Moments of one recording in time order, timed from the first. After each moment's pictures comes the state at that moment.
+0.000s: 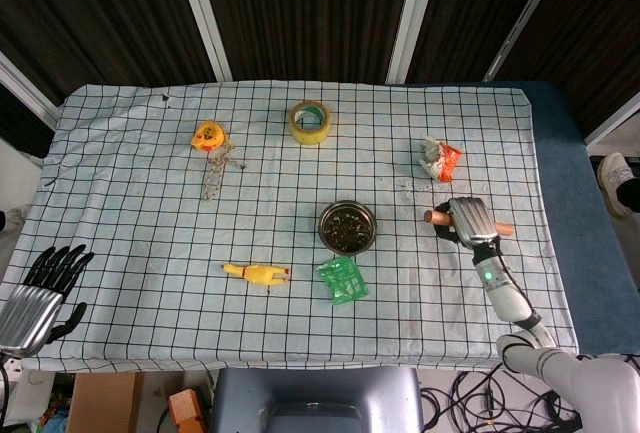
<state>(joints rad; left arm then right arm) -0.18 -1.18 0.04 -1.24 1.68 1.50 -0.15 0.64 -1.72 0.09 -0.71 -1.37 1.02 0.43</state>
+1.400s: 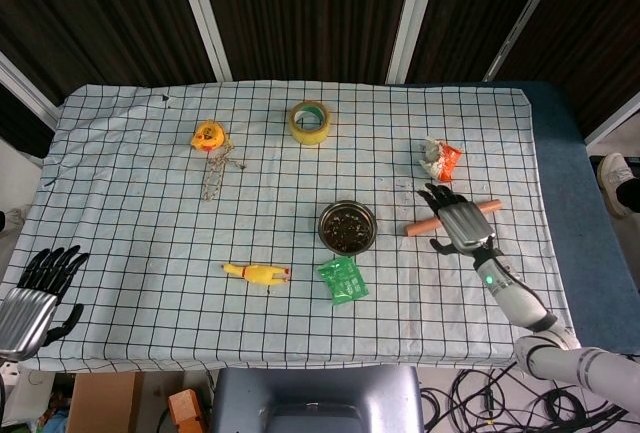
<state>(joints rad) -0.17 -1.17 0.04 -1.27 1.66 1.52 -0.16 0.63 -1.36 0.12 -1.32 -1.27 0.87 -0.07</state>
